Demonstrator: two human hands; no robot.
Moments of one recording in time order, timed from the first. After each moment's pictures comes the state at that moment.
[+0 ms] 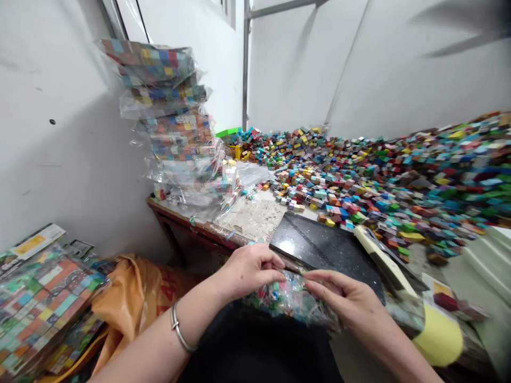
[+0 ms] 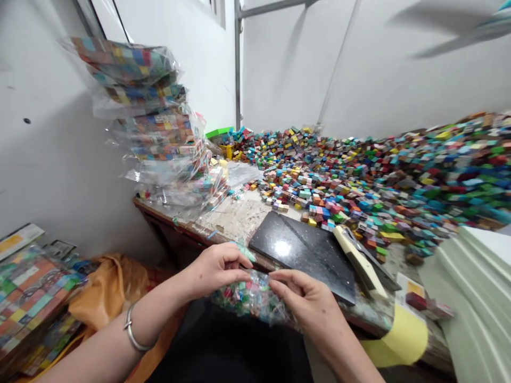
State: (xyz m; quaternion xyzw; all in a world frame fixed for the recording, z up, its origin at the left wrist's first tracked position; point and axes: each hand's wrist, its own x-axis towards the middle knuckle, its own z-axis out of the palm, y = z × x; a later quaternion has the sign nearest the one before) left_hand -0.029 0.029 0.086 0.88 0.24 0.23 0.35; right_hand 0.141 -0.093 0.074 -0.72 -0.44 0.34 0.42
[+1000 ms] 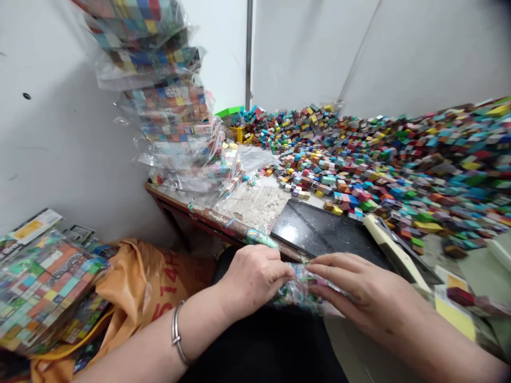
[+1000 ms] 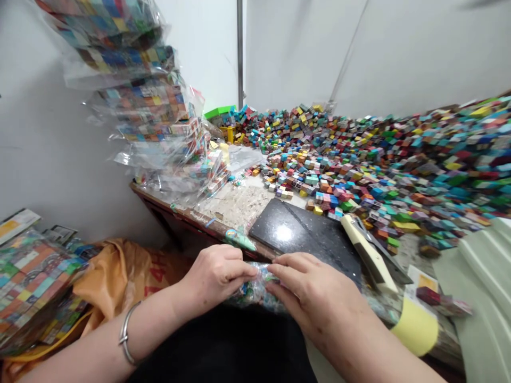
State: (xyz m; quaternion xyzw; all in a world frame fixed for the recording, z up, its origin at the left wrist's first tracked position) left_hand -0.023 0.009 0.066 0.94 0.17 0.29 0.09; right_hand 0.160 -0.088 0.110 -0.58 -0.80 0.02 0.16
